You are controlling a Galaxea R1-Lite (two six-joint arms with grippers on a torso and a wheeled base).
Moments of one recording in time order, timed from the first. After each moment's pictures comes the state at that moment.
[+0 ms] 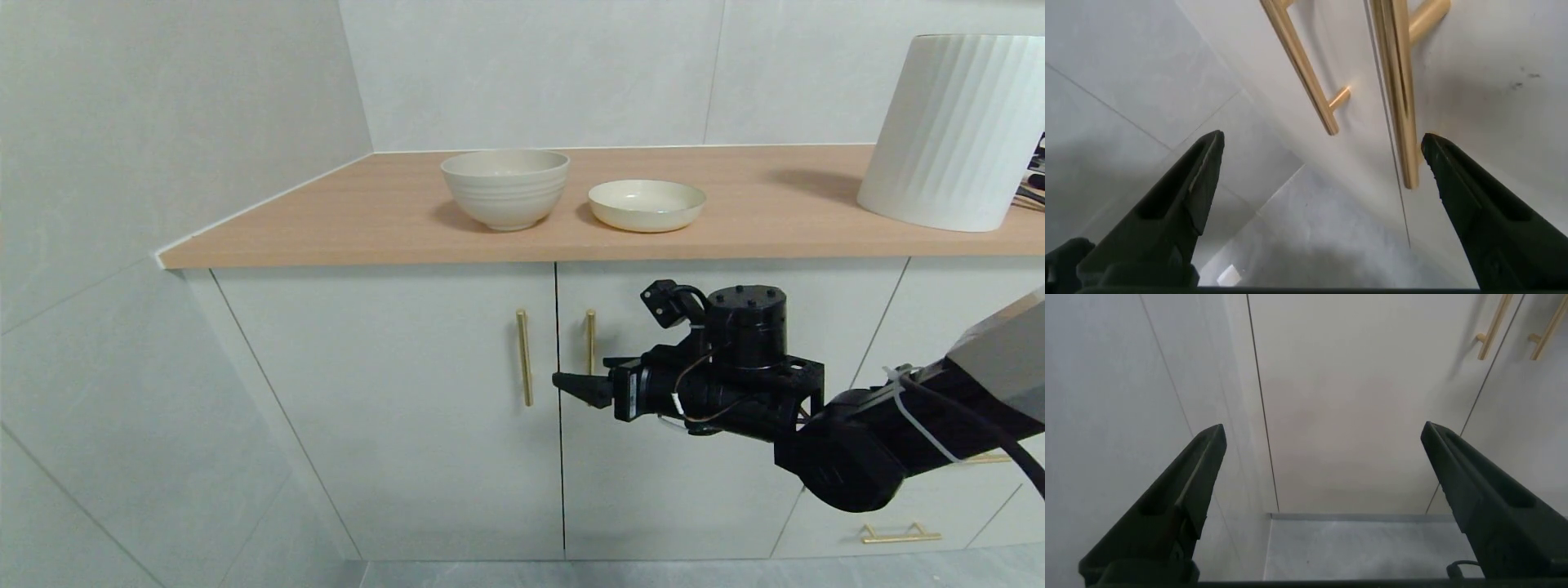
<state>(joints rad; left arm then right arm) 0.00 0.00 0.00 0.00 0.02 0.00 0.62 2.03 -0.95 -0.85 0.29 0.27</state>
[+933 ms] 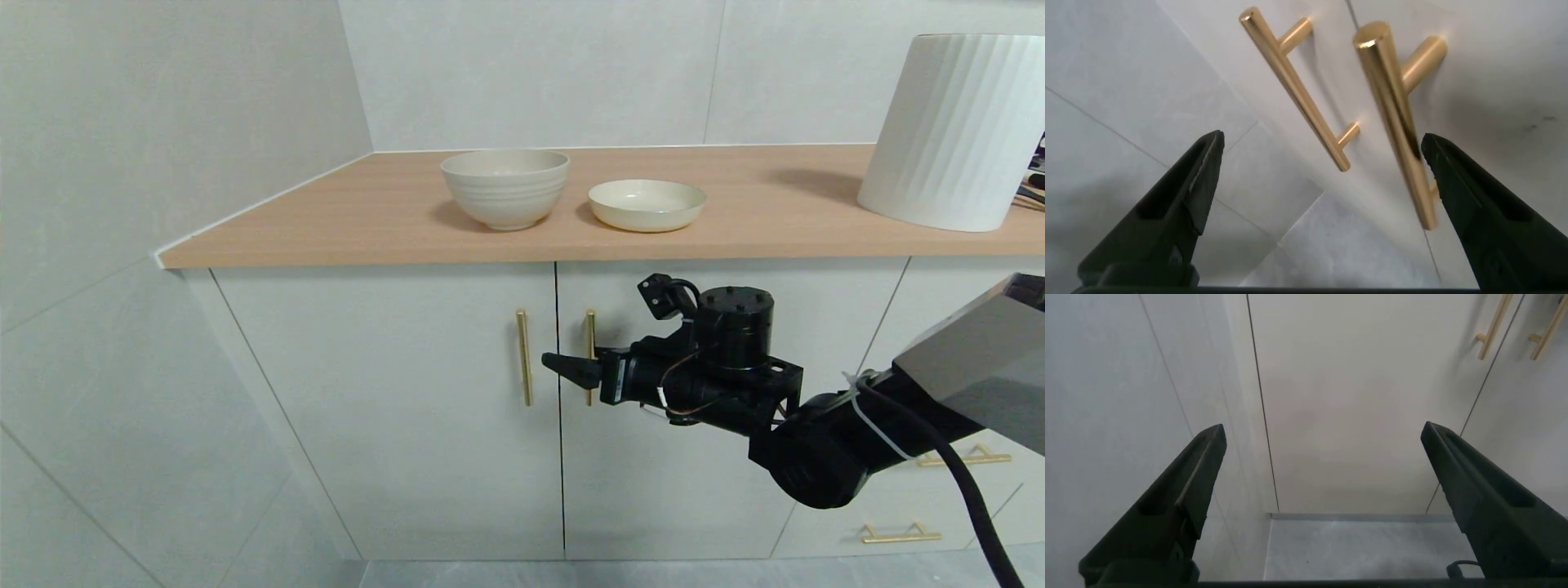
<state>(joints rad) 0.00 0.00 0.00 0.00 0.02 0.00 0.62 2.10 -0.99 -0.99 0.30 0.38</state>
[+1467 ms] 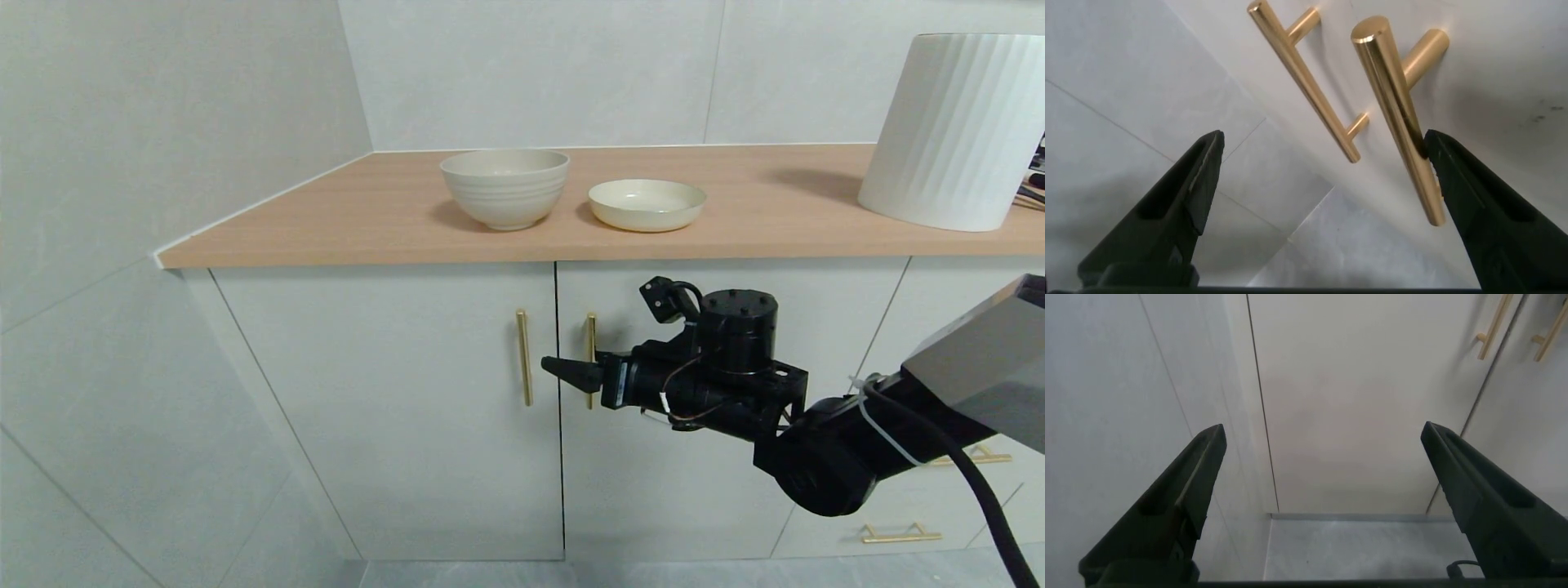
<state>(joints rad) 0.00 0.00 0.00 0.00 0.02 0.00 0.63 2.09 -0.96 -0.99 0.31 0.42</state>
